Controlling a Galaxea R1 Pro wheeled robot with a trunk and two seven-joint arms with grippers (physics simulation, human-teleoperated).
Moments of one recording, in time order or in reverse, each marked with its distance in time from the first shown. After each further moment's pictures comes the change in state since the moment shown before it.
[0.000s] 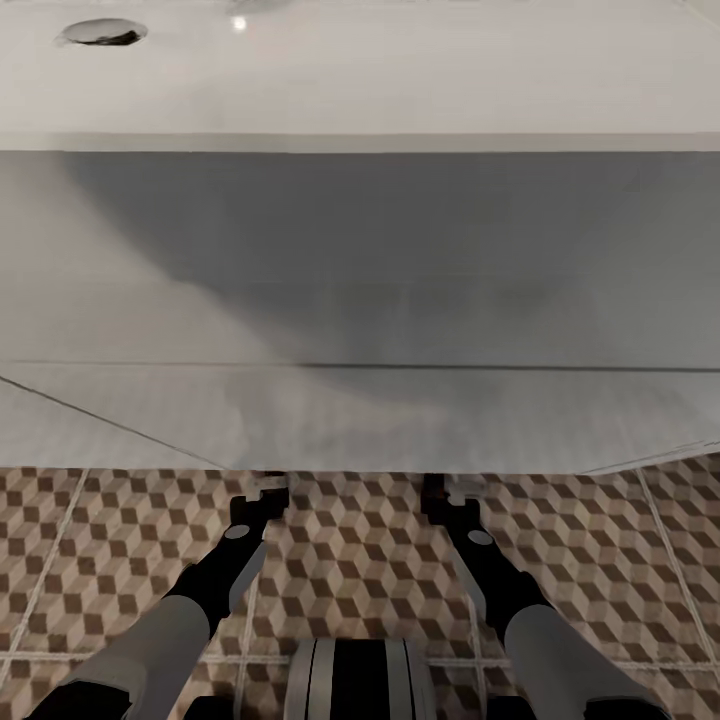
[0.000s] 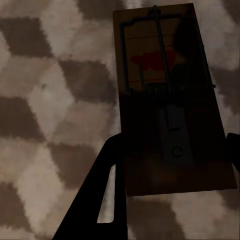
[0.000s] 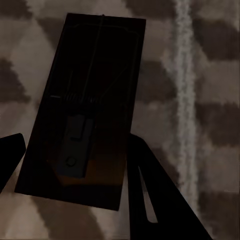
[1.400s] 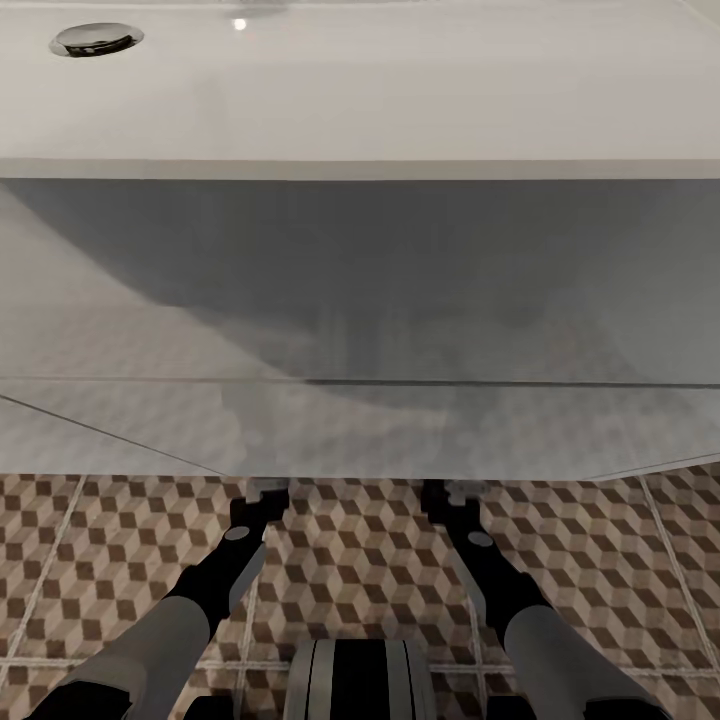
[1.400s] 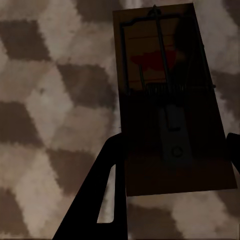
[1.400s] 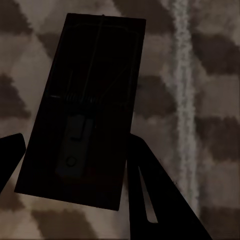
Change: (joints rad) left arm 0.000 0.000 -0.002 0.010 0.002 0.000 0.000; right arm 0.000 0.000 -0.001 0.009 -0.005 -0.027 0.000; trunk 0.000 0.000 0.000
